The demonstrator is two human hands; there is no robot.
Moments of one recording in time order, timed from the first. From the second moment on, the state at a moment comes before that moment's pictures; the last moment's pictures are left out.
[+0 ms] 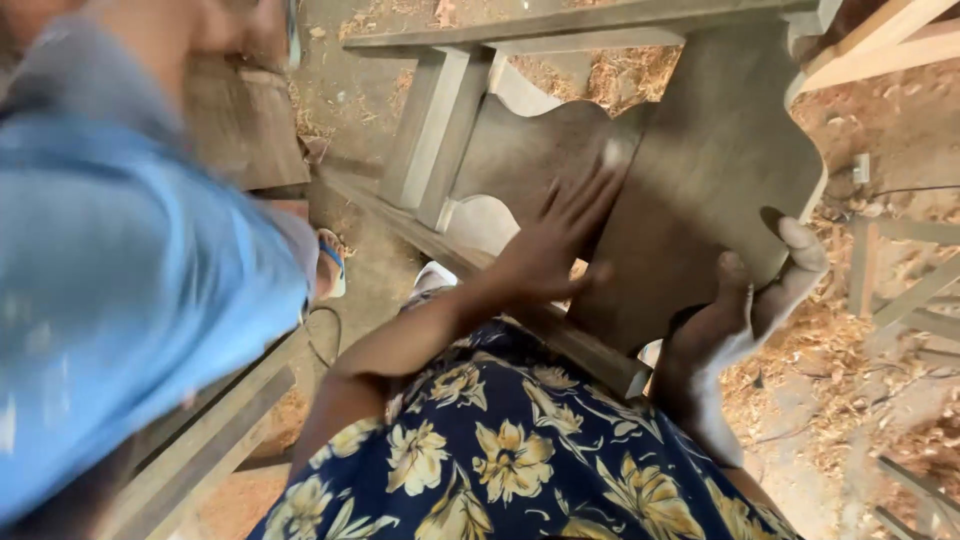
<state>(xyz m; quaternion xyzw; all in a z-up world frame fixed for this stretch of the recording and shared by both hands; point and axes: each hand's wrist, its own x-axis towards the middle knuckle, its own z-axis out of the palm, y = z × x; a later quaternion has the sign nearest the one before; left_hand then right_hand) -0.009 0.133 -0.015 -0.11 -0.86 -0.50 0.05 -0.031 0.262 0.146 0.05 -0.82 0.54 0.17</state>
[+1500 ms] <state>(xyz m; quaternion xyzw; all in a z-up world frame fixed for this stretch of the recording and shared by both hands) -0.038 0.119 -0.034 -0.13 -0.87 -0.48 0.03 -0.023 0.247 0.141 0.12 -0.83 0.50 0.22</state>
